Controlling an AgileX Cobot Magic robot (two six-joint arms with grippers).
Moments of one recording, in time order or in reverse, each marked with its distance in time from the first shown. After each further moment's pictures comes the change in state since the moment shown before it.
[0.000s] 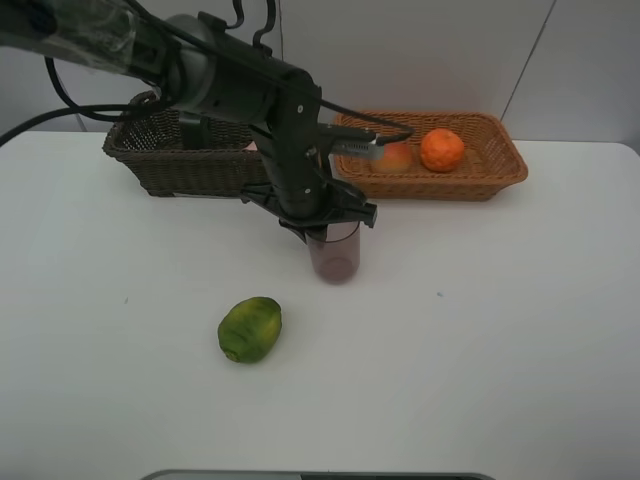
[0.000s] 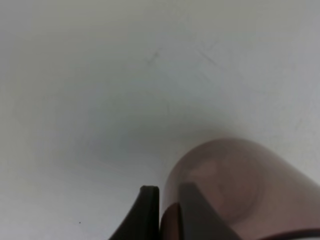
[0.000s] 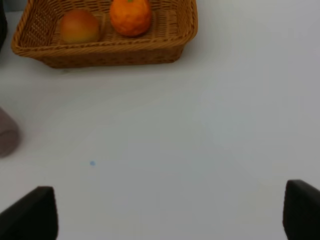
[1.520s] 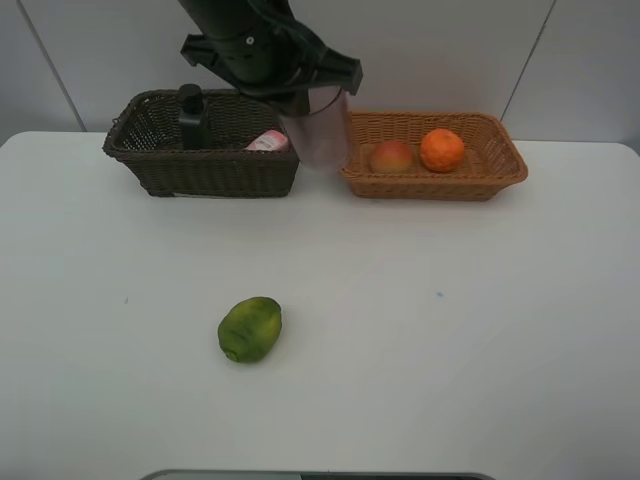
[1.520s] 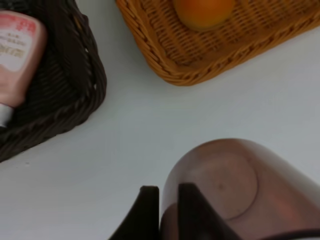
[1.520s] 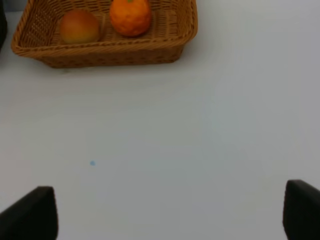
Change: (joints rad) left arm 0.029 -0.393 0.000 0.144 0.087 0.049; right arm 0.000 0.000 0.000 0.000 0.000 0.000
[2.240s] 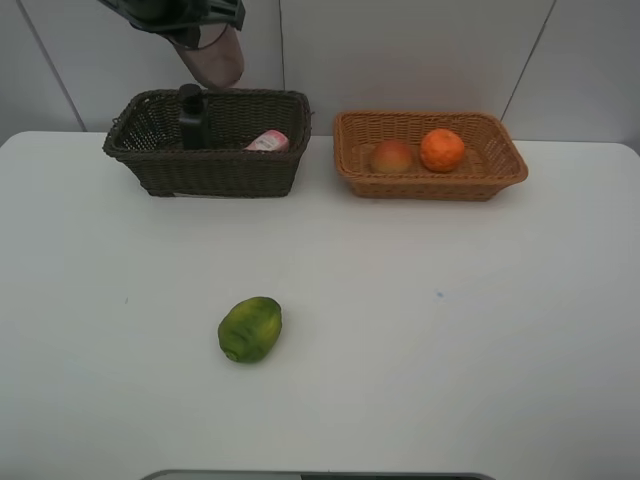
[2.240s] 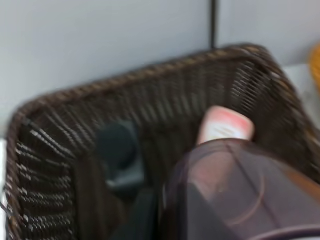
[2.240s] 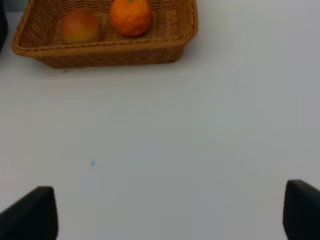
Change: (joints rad) left arm 0.254 -0.016 0.032 0.328 -0.175 -0.122; right arm 0.000 0.000 0.000 0.000 0.000 0.000
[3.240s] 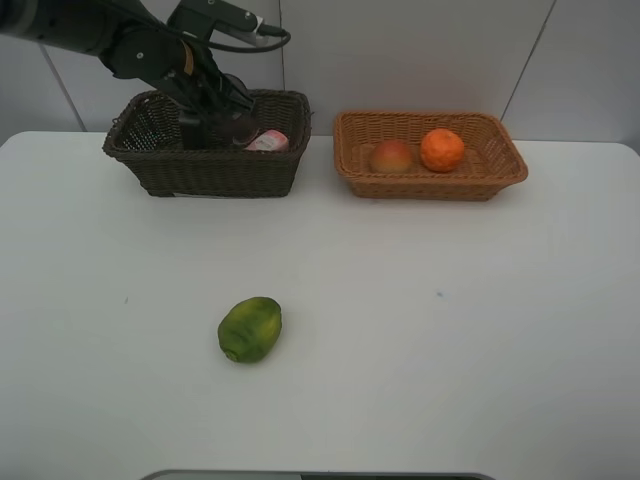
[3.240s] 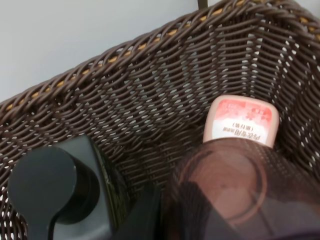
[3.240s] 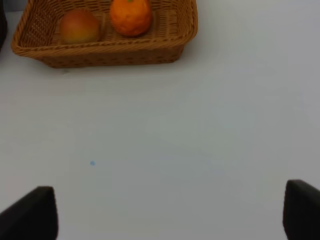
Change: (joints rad) left arm 0.061 0.237 0.091 0.175 -0.365 -0.035; right arm 0.000 0.000 0.000 0.000 0.000 0.000
